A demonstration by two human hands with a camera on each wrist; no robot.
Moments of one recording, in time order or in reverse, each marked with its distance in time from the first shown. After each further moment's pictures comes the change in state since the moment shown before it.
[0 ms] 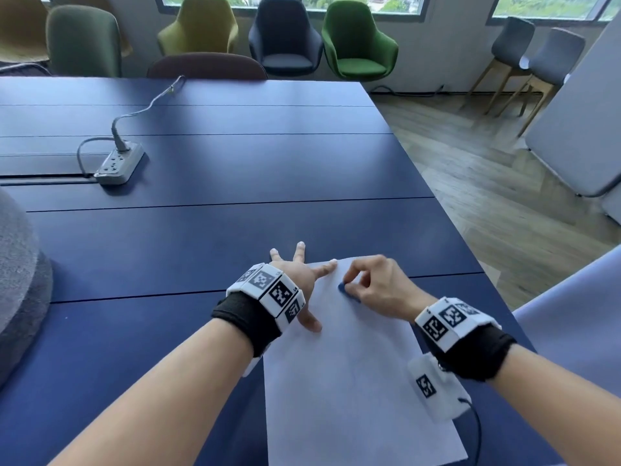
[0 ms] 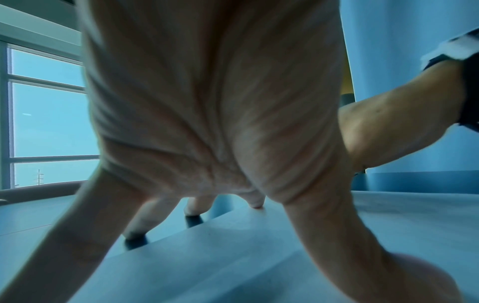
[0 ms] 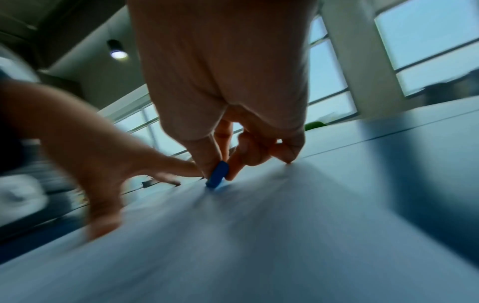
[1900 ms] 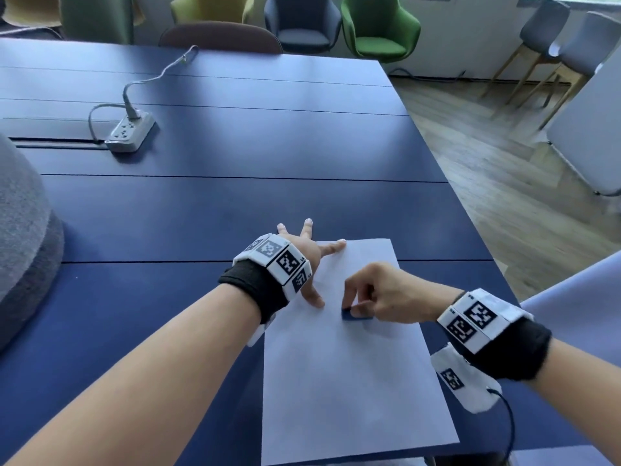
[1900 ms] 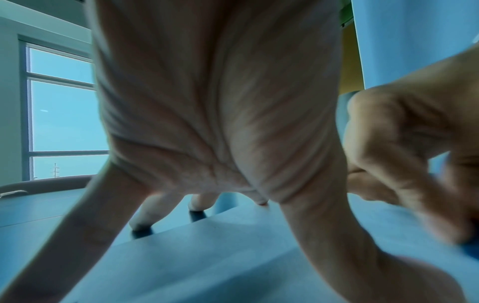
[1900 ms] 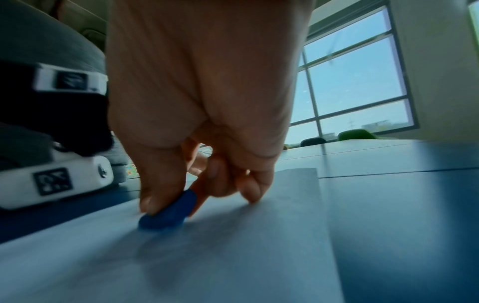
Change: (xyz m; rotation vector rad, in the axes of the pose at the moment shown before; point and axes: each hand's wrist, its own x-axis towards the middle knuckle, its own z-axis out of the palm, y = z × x) left_hand 0.001 0.003 -0.001 0.052 0.003 -0.026; right_hand -0.027 -0.013 -0.005 -0.127 -0.443 -0.156
